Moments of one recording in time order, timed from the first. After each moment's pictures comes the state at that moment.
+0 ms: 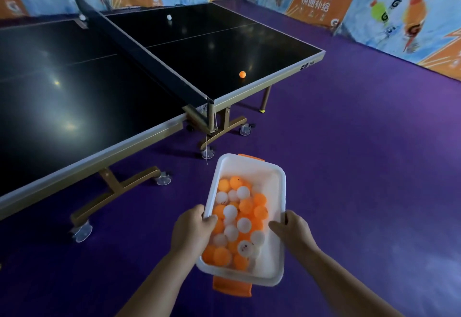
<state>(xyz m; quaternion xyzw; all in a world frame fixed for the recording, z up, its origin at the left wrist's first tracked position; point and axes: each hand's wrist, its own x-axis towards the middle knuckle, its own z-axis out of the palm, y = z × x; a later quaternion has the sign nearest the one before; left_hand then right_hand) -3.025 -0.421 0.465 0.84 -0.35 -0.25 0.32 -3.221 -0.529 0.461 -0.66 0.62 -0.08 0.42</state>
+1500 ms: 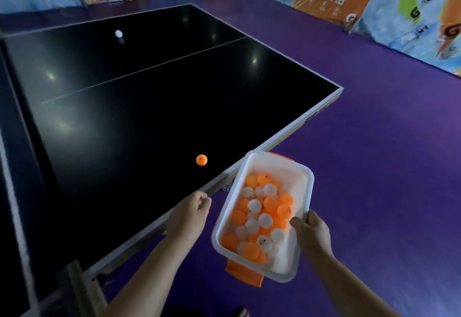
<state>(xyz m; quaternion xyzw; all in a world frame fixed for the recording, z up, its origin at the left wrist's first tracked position) -2.853 -1.132 0.448 0.86 -0.38 -0.20 0.28 -3.082 -1.232 0.450 -0.56 0.68 -0.19 0.44</state>
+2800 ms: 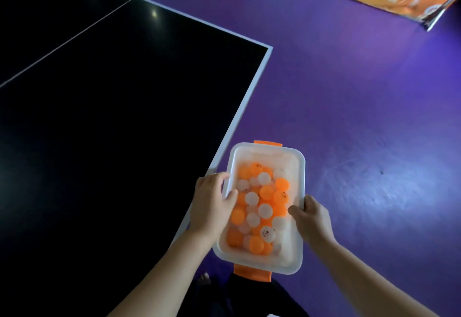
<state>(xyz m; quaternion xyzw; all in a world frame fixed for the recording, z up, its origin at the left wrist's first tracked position) -2.858 -1.375 0.420 0.69 -0.62 -0.23 0.30 -3.071 -1.364 0.427 -0.42 0.81 -0.20 0.35</state>
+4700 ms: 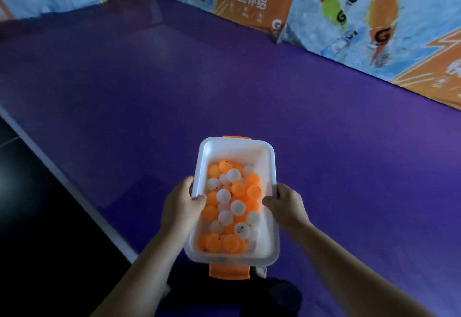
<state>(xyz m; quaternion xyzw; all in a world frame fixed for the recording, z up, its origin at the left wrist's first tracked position) -3.132 -2.316 0.466 0.81 -0.40 -0.28 0.32 -3.333 -2.391 0.459 -0.61 0.66 -0.17 0.42</state>
